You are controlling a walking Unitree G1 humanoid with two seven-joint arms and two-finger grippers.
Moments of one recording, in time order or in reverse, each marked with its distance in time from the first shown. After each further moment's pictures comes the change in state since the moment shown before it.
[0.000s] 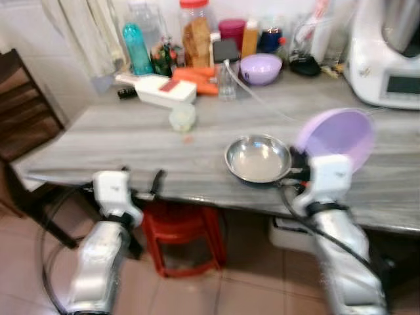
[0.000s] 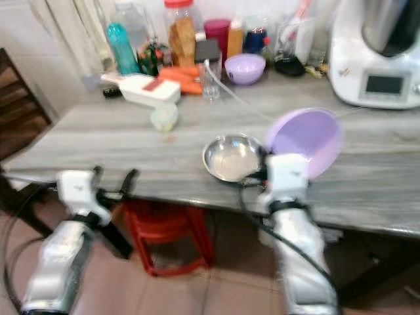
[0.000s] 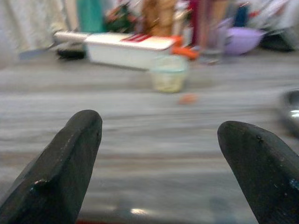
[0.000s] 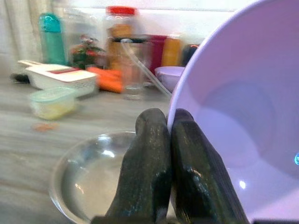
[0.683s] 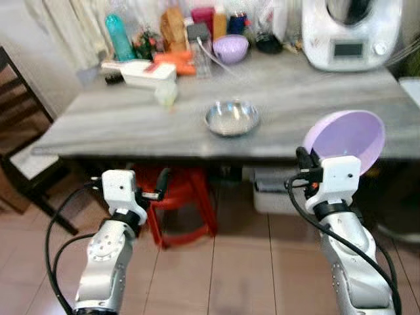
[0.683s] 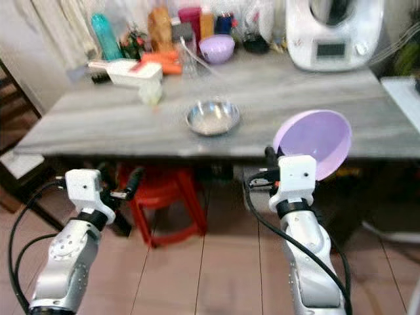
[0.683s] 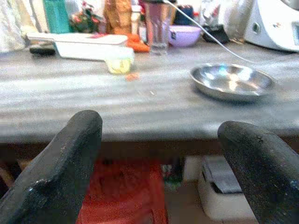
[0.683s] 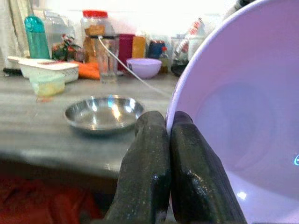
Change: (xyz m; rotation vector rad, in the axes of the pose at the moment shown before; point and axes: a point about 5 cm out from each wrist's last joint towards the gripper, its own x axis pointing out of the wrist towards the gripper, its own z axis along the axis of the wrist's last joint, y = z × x) left arm 0.005 -0.015 0.004 -0.014 -0.025 -0.046; right arm -0.007 -0.018 -0.002 -0.012 0.018 -0.063
